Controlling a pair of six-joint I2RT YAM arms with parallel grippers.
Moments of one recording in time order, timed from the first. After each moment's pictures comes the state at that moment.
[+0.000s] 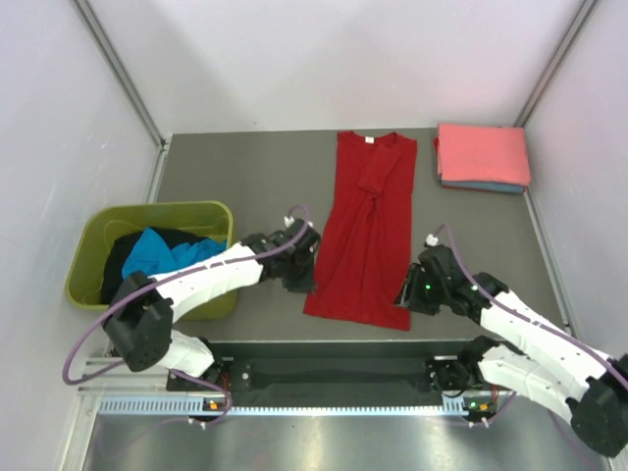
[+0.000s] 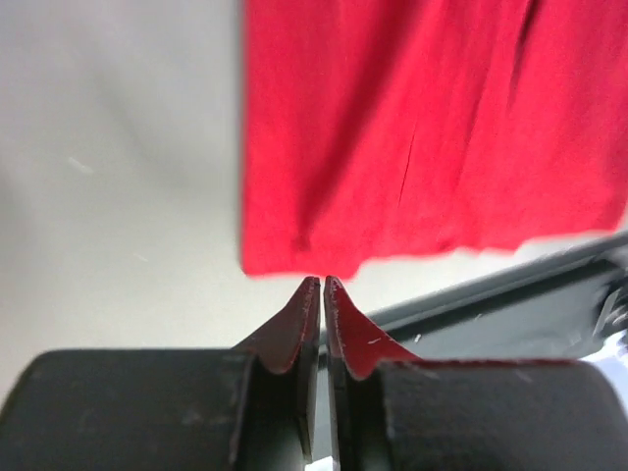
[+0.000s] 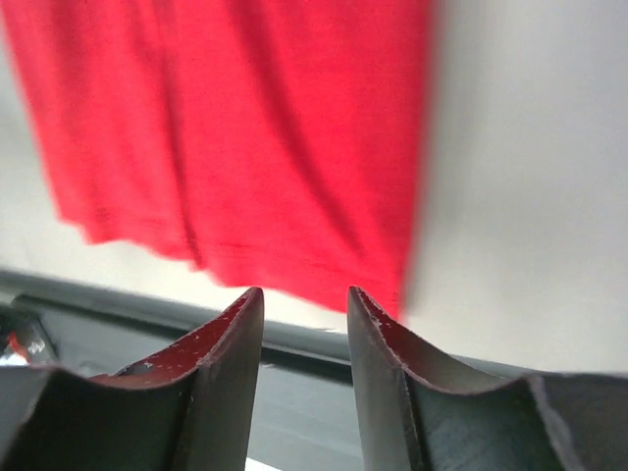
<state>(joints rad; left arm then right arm) -0.86 1.45 0.93 -0.63 0.03 -0.80 0.58 0.84 0.51 -0.68 -0.05 0.83</state>
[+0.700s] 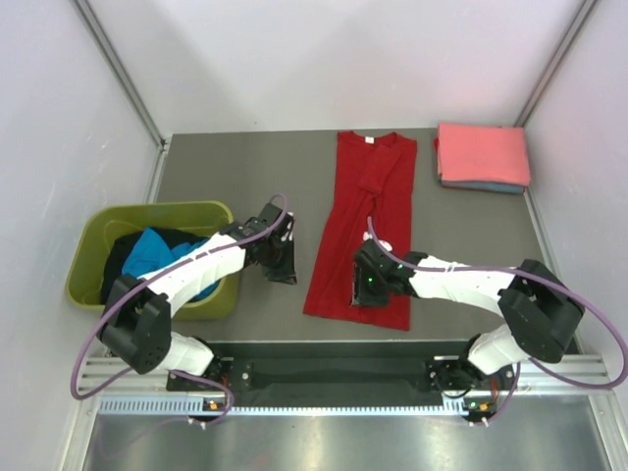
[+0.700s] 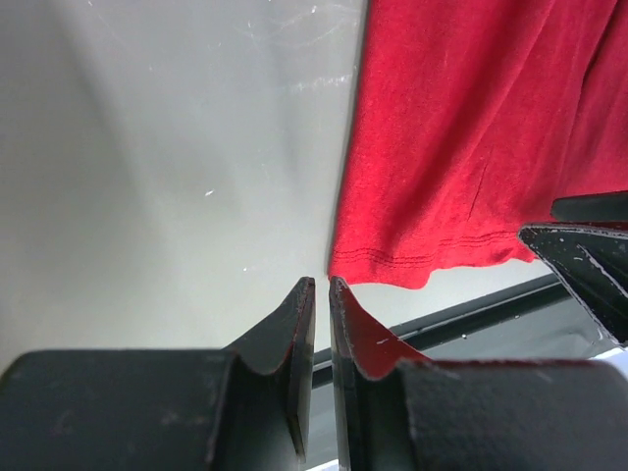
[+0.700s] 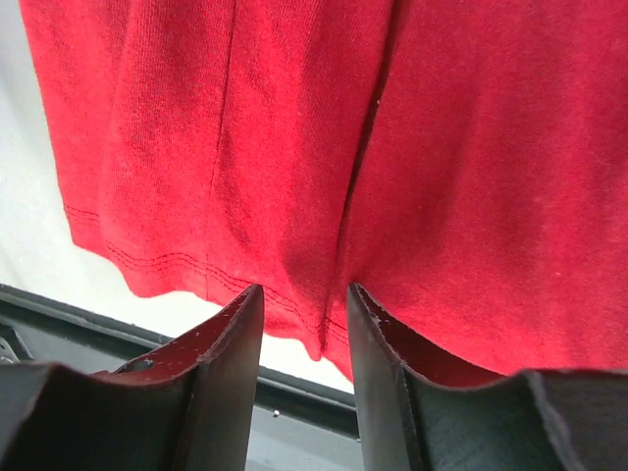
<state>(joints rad) -0.59 1.41 0.96 -0.69 0.14 -0.57 0.89 1.46 0.77 -0.43 0.01 0.90</state>
